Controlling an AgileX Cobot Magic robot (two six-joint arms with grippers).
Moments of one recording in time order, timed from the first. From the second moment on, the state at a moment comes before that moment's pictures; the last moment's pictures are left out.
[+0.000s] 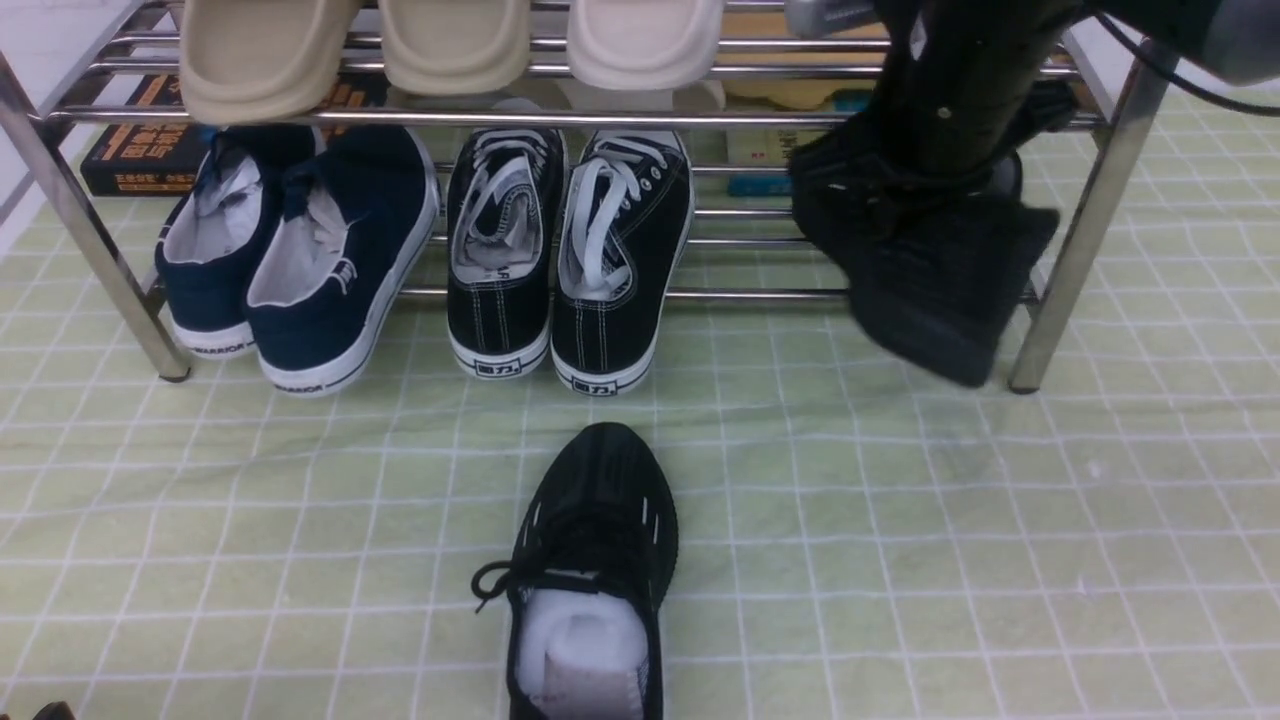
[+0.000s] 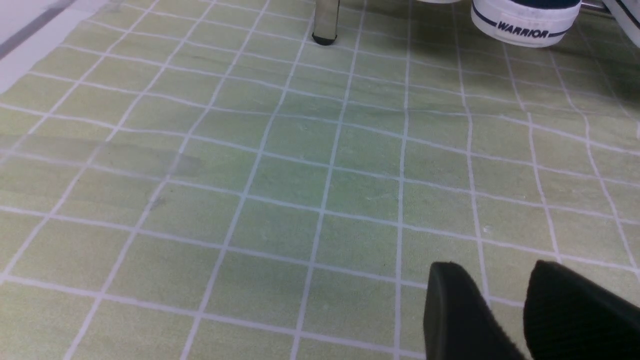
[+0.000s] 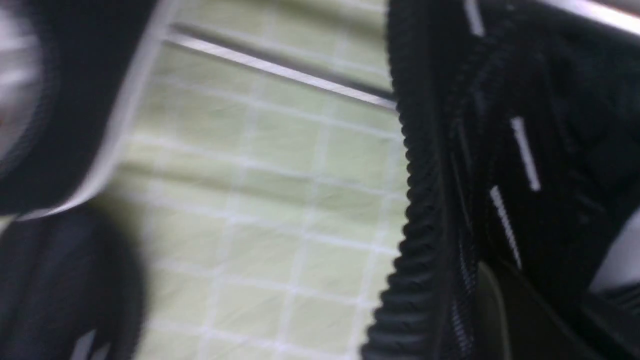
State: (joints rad) right arm 0.53 1.93 -1.97 -0.13 1.26 0.30; left arm 0.04 -0.01 0.01 0.08 0.39 -0.20
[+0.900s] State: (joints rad) right arm 0.97 1.56 -1.47 -0.18 1.26 0.61; left arm 0.04 -0.01 0.01 0.08 0.39 -0.20
